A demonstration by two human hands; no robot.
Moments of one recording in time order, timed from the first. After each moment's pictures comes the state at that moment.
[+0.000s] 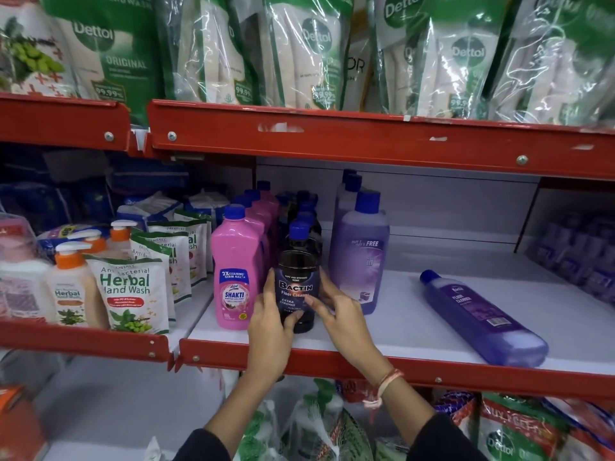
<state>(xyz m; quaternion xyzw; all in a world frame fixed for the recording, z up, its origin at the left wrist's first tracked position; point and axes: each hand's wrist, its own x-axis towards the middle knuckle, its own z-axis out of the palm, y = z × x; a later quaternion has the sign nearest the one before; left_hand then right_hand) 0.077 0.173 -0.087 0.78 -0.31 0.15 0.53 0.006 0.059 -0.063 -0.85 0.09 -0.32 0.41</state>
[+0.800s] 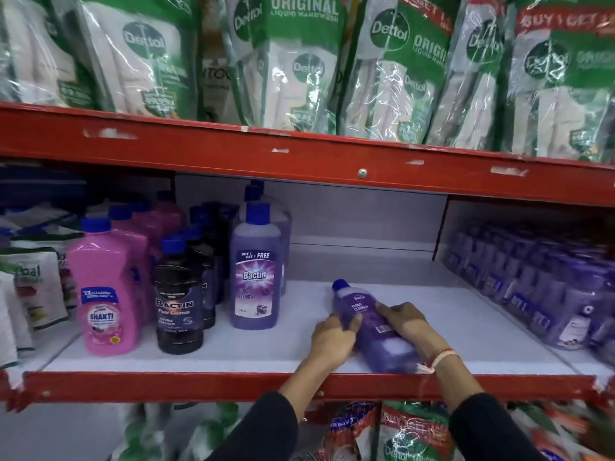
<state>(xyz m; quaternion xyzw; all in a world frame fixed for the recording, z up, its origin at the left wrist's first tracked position) -0.054 -0.057 -0.075 0.74 -0.35 -0.20 0.53 -0.149 -0.191 -0.047 -0.81 0.43 -0.18 0.35</state>
